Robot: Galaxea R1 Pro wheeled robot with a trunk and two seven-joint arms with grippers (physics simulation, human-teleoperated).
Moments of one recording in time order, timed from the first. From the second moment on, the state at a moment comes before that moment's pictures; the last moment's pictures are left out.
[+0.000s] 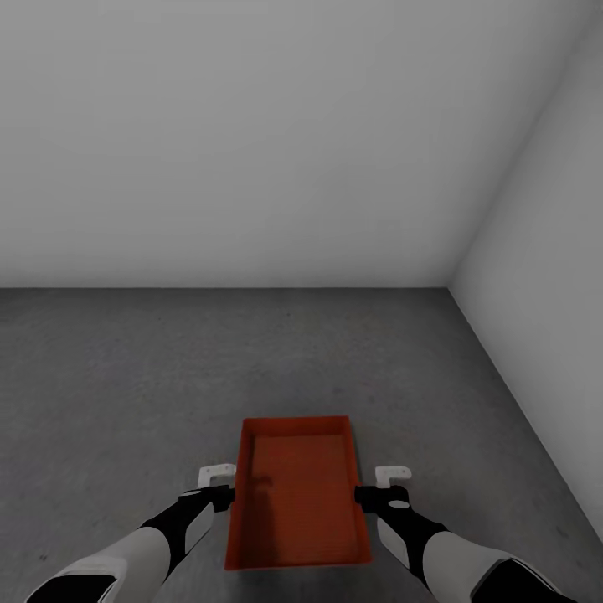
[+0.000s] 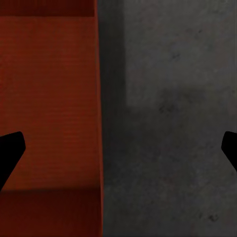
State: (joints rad) left arm -0.73 -0.06 0.01 -0.14 0.11 0.10 0.18; right arm -0.73 0.09 0.55 -0.07 -0.51 -0.08 -0.19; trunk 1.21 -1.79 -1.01
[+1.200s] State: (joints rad) left arm -0.72 -0.06 0.01 -0.01 0.11 0.06 0.17; right arm -0.73 0.10 0.55 -0.04 -0.51 -0.08 -0.18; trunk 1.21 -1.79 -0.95
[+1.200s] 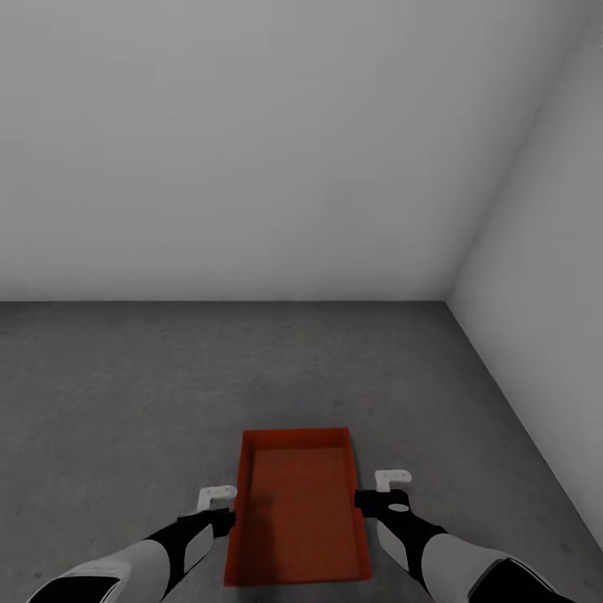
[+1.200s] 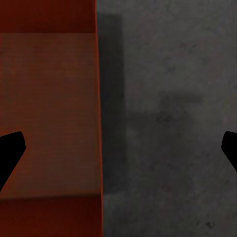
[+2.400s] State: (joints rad) left arm -0.72 -0.06 0.01 0.00 0.15 0.01 0.17; right arm -0.73 0.09 0.55 -0.03 -0.51 -0.07 -0.17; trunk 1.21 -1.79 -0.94
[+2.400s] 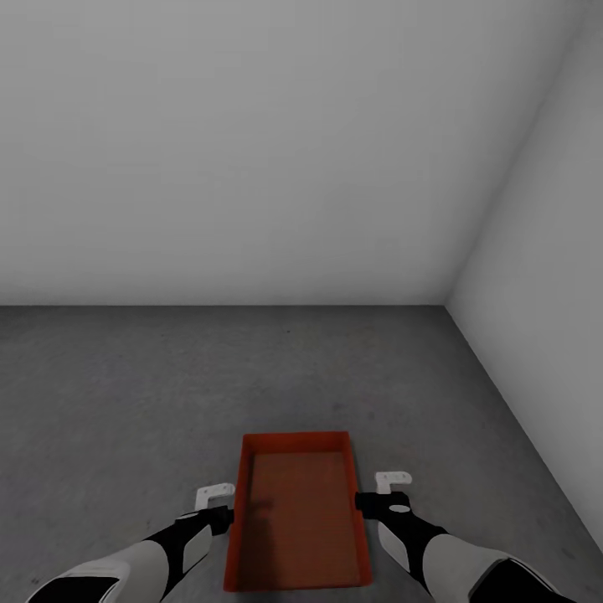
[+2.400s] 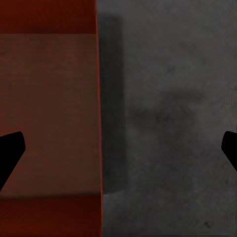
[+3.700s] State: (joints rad) left arm -0.65 -0.06 0.01 0.00 0.15 0.01 0.16; right arm -0.54 0.11 0.55 0.03 -0.50 -0.08 -0.17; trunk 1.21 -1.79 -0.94
